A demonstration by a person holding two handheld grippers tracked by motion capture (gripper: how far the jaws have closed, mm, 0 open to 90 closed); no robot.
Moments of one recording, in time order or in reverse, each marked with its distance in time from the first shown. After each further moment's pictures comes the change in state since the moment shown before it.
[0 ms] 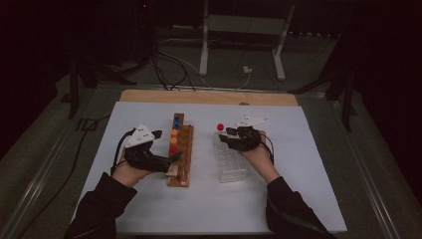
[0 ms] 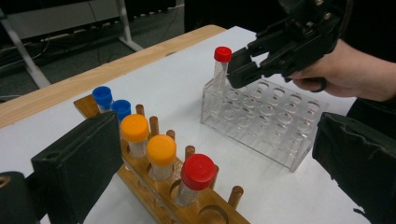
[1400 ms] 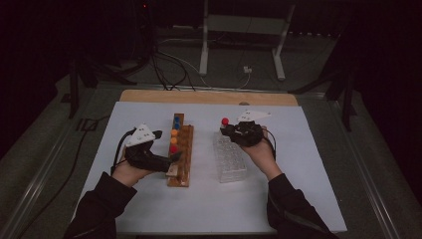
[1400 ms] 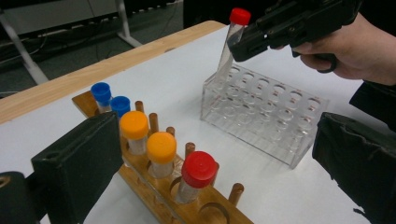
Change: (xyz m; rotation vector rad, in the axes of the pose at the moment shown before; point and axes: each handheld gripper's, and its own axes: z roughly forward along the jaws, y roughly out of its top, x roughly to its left) left arm 0.000 0.001 0.002 0.017 -0.013 -0.002; right arm 0.005 0.025 -0.020 -0.035 0.013 -0.038
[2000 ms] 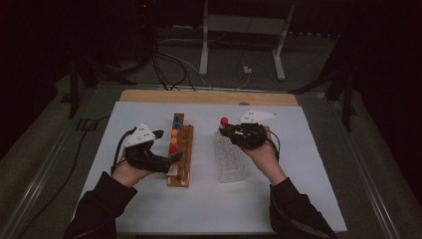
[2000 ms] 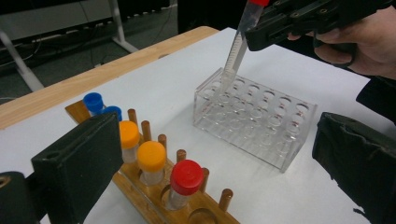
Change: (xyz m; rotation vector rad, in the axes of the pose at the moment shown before) left arm -0.005 0.006 -0.004 -0.013 -0.022 0.012; right arm 0.026 0.019 -0.031 -0.056 0.035 -0.037
